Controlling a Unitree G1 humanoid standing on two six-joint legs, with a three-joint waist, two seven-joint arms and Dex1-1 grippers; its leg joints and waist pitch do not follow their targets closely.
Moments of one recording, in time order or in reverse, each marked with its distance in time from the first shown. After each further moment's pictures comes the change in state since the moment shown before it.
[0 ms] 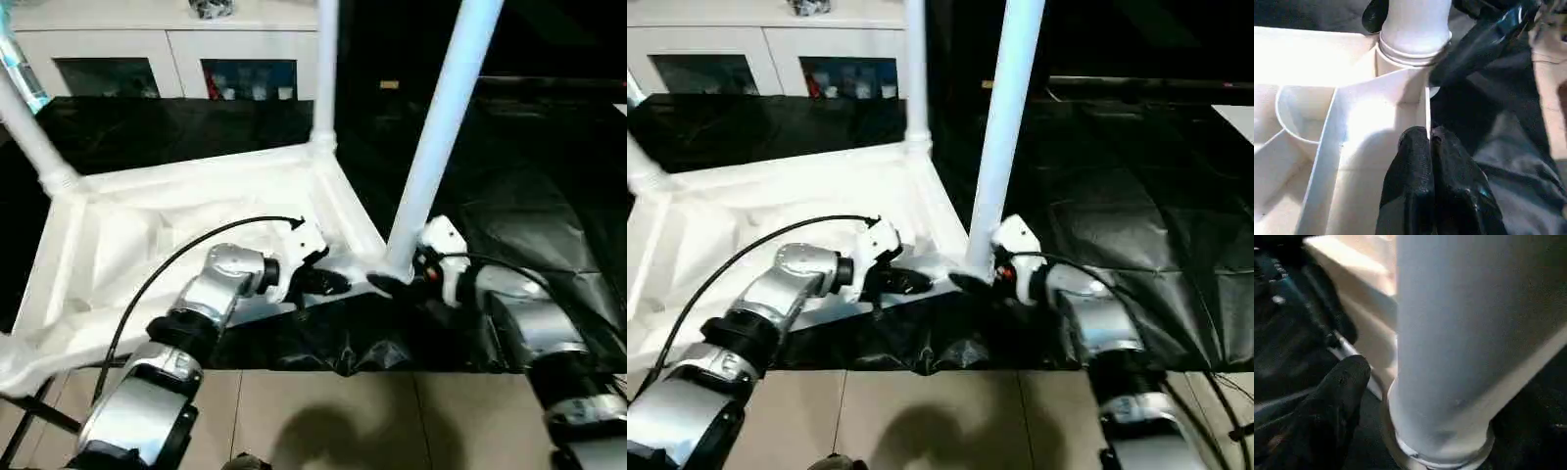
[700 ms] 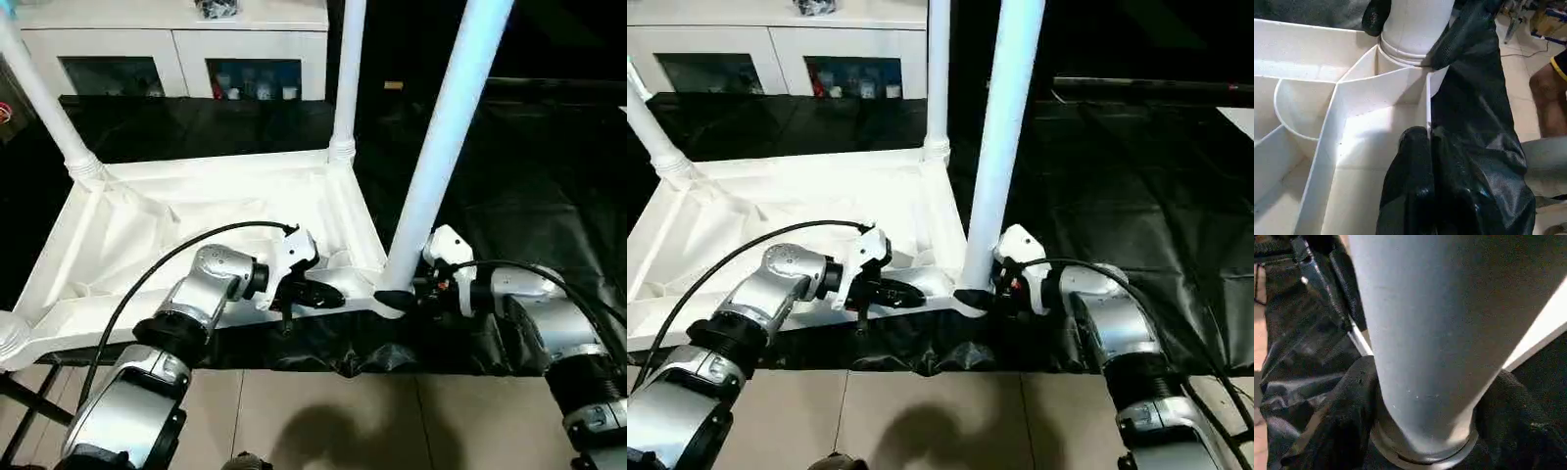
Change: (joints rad) left arm 0.017 0.024 -0.017 -0.016 -0.014 -0.007 -0.085; right arm 0.040 -0.030 0.013 -0.069 0.011 0.044 0.092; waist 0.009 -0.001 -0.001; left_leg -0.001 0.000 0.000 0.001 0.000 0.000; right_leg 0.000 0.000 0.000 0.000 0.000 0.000
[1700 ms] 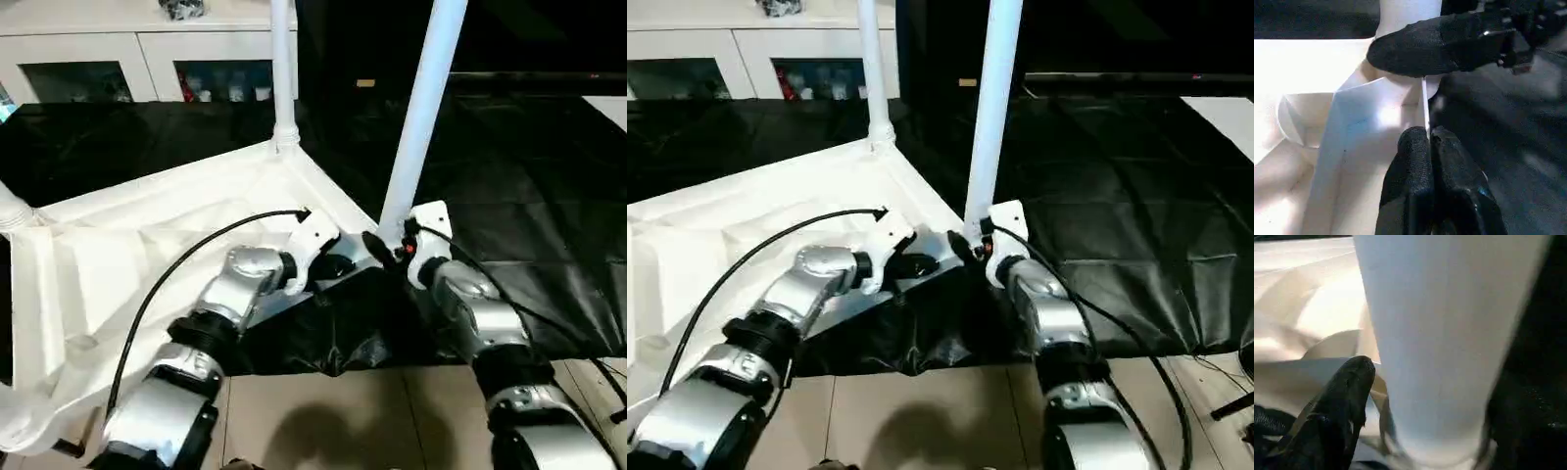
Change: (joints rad) left arm -0.018 -0.116 0.047 0.003 0.057 0.058 0.338; right arm -0.097 0.279 -0.173 0.178 -0.021 -0.018 -0.588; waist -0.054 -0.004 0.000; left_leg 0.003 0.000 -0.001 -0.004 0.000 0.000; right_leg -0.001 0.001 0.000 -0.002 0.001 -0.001
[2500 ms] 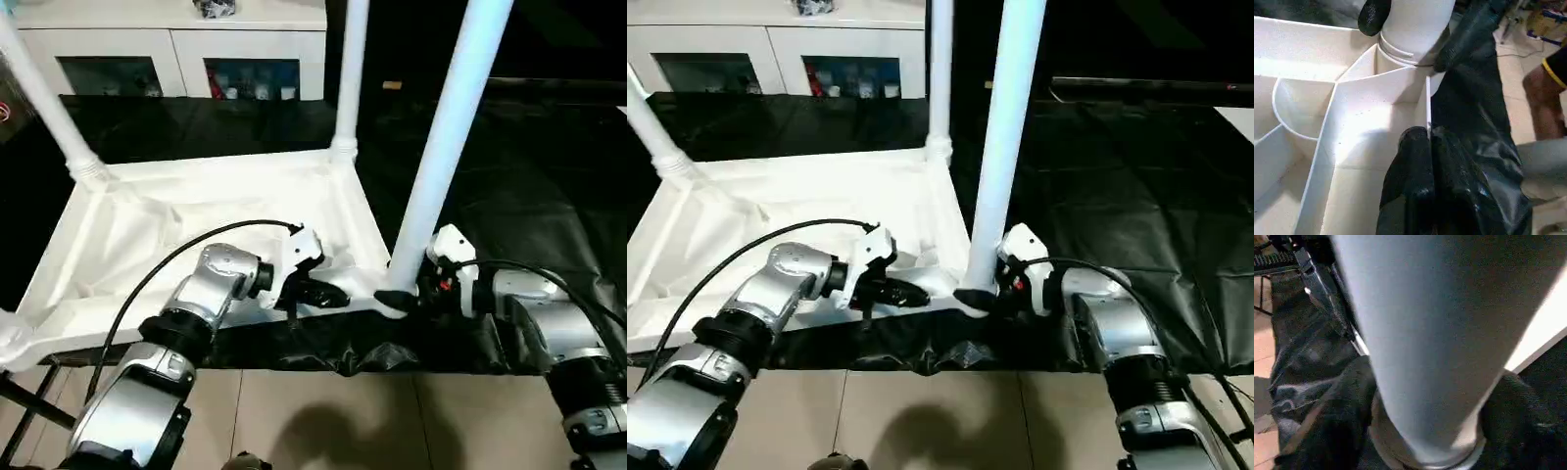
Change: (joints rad) left arm 0.012 0.110 -0.046 -0.013 -0.048 -0.029 -0.365; right arm 0.096 -0.282 0.159 -0.190 0.039 0.052 0.620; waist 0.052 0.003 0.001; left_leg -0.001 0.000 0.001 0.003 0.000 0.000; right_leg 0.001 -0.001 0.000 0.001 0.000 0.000
